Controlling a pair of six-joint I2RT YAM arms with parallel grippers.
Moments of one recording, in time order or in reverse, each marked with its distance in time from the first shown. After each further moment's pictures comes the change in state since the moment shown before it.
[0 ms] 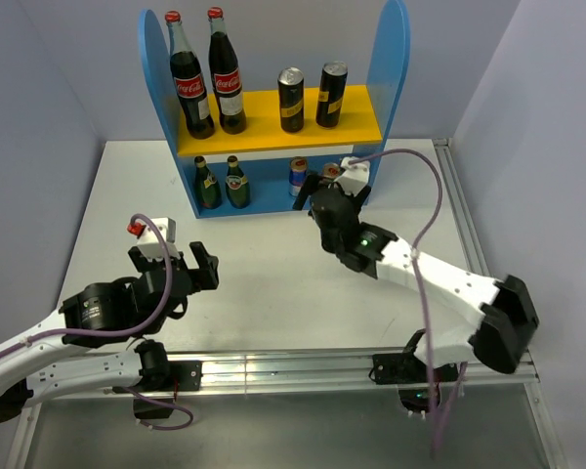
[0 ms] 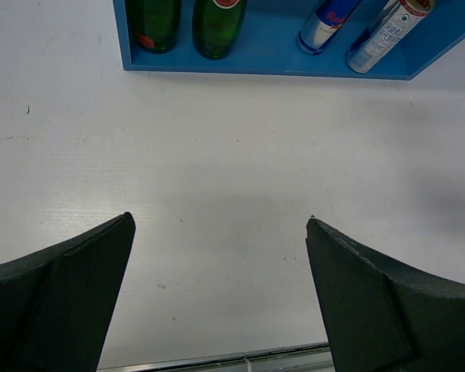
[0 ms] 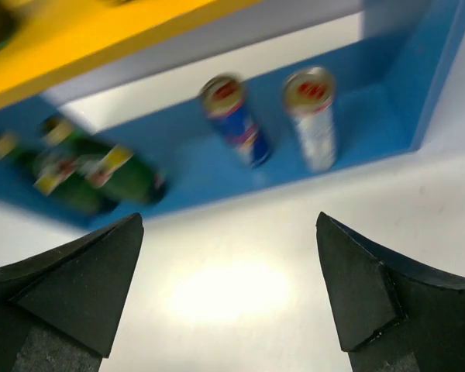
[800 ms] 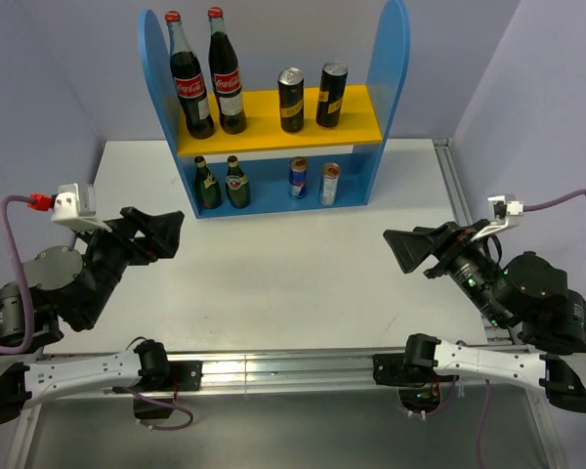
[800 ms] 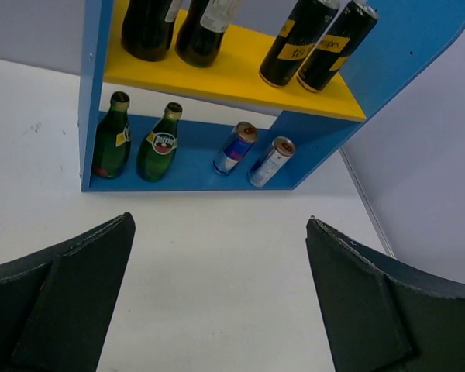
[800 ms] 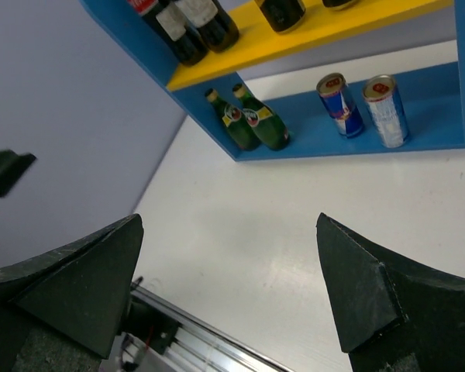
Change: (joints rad) left arm 0.000 -0.019 0.368 0.152 -0.020 0.286; right arm 0.397 -0.825 0.214 -0.733 -0.101 0.034
